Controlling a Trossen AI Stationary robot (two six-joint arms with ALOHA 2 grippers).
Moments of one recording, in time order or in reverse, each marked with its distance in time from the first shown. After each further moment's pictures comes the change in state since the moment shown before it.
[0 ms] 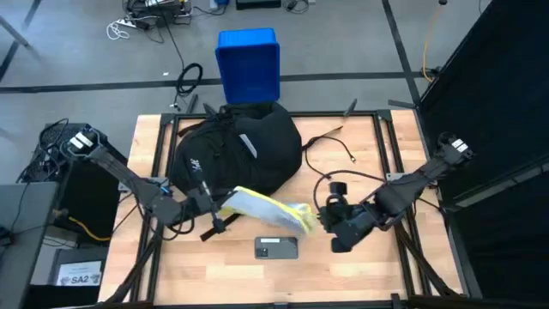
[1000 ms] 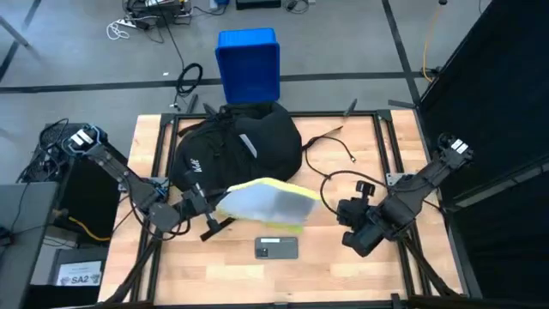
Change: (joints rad) left arm -0.067 -0.038 0.000 -0.252 -0.094 -0.205; right arm 0.074 0.000 -0.069 -0.294 0.007 0.452
